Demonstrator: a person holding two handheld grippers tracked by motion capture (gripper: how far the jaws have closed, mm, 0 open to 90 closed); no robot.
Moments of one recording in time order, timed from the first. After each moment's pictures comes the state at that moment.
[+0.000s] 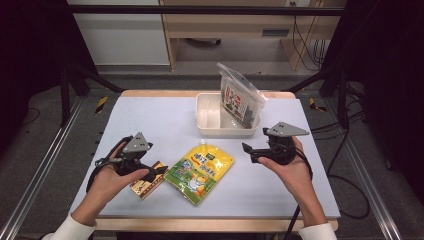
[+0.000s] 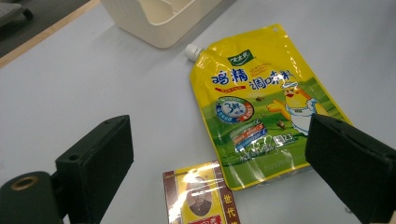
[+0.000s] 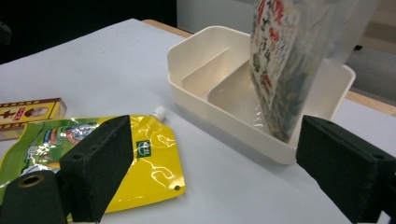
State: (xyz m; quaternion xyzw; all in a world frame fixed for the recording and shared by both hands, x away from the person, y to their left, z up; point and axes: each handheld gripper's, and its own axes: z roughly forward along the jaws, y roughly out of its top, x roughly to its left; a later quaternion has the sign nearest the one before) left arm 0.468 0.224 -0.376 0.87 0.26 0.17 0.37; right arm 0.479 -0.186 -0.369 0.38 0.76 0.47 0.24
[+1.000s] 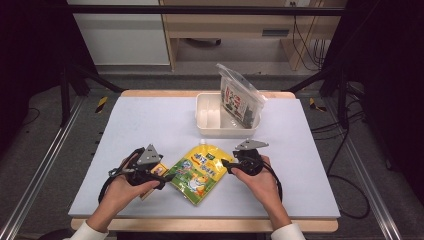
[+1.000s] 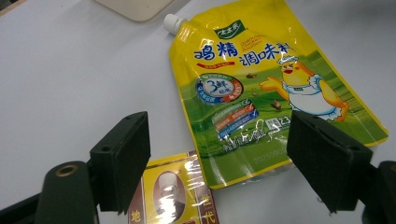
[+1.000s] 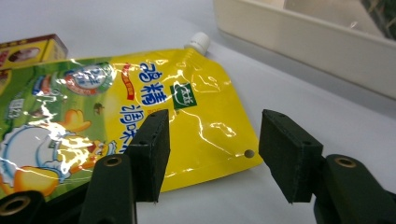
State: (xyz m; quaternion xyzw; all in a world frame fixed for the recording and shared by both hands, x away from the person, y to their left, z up) left arm 0.461 0.207 -0.418 0.88 0.26 0.16 0.36; right arm 0.491 -0.124 -0.451 0.42 0.79 0.41 0.16
